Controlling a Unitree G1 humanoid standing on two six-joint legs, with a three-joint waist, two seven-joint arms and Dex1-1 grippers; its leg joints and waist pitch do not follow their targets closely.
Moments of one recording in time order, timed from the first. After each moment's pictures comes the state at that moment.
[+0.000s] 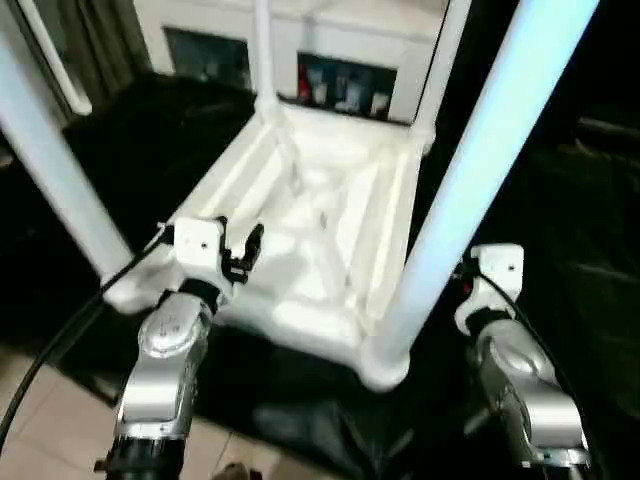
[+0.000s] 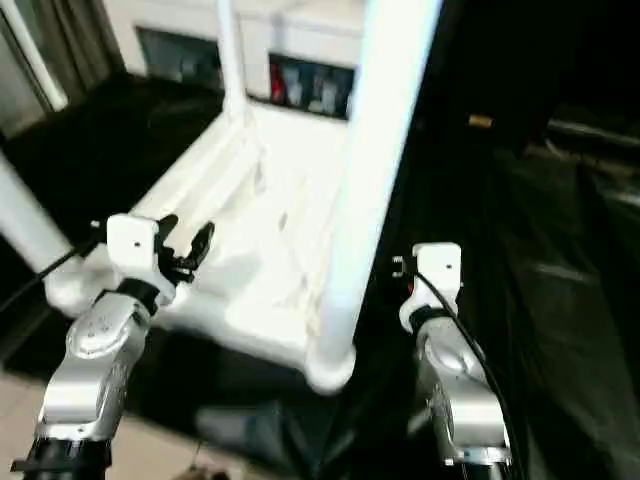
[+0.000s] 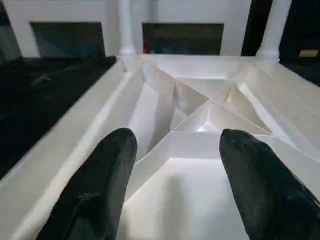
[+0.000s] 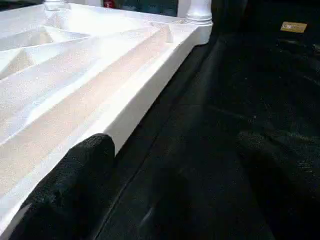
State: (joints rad) left arm -0.20 0.09 0.08 0.02 -0.02 0.15 -0.25; right arm -0.11 -0.11 -0.04 -0.01 0.07 0.28 0.09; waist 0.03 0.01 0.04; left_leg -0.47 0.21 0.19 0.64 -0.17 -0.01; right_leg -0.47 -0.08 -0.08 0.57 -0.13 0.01
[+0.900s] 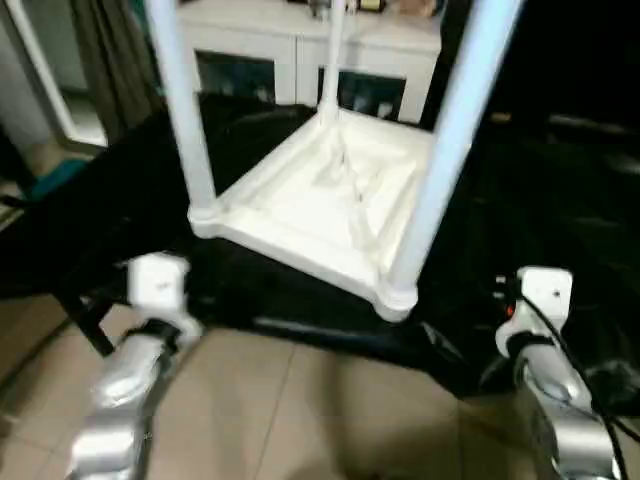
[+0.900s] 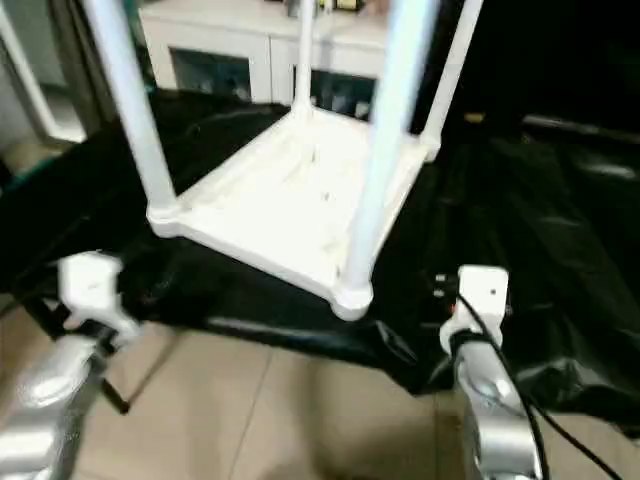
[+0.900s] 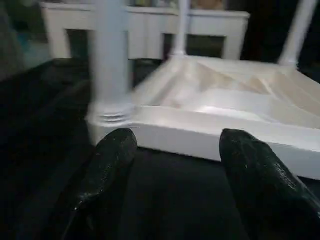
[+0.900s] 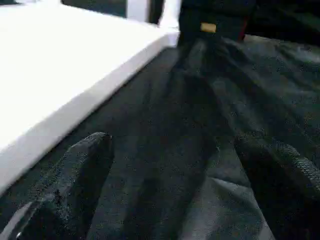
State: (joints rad) left arm -0.01 0.19 0.16 0.00 -0.16 0.02 -0.37; right arm -0.02 -0.19 -0.15 -0.01 0.09 0.21 0.11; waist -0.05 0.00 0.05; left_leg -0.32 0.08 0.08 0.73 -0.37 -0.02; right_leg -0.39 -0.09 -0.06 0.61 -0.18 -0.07
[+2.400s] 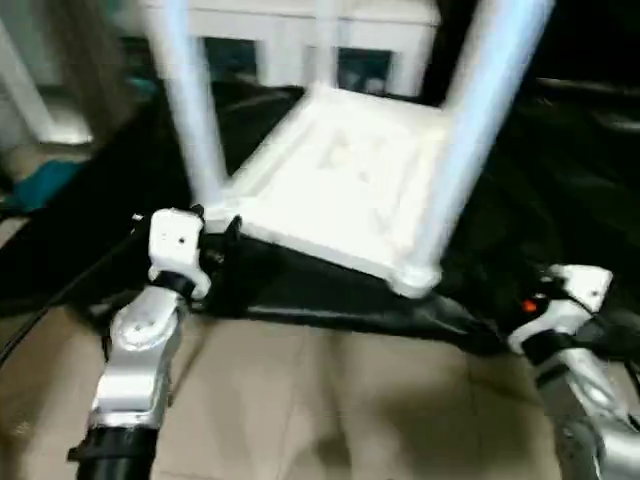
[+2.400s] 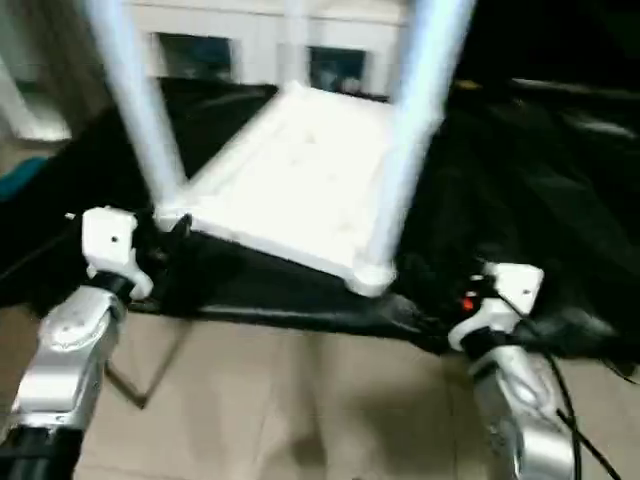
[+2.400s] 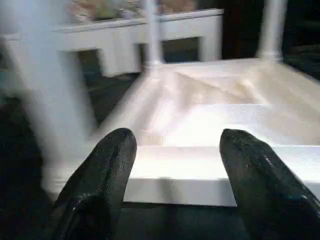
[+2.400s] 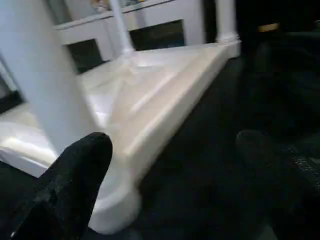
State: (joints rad) left arm -0.25 0.17 0.08 0.12 -0.04 0.04 -0.23; right arm 0.01 -0.20 -0.22 -0.06 0.37 0.18 0.37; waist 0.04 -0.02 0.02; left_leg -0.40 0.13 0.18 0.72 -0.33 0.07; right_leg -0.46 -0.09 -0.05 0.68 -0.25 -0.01
